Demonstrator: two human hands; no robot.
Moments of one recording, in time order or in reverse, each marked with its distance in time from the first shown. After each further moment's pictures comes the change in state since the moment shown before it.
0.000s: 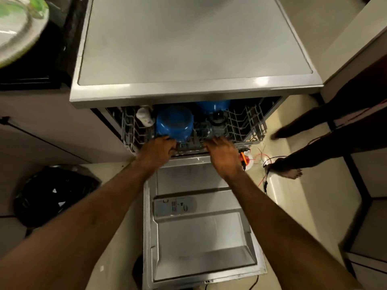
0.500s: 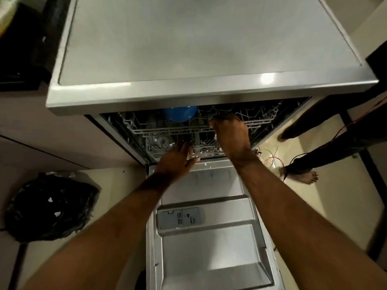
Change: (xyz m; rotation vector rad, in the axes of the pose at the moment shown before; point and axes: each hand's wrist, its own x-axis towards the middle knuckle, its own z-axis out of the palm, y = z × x) left_hand 0.044 -0.012 0.086 -0.175 0.156 0.049; right_hand 0.091 -0.003 -0.010 -0.058 0.105 0.107
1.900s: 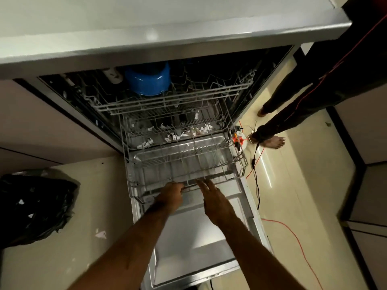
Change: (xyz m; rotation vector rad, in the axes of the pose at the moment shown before) left_hand -0.111 0.015 0.155 -0.074 -0.482 -0.301; right_hand -0.264 -0.016 0.137 0.438 -0.599 0.230
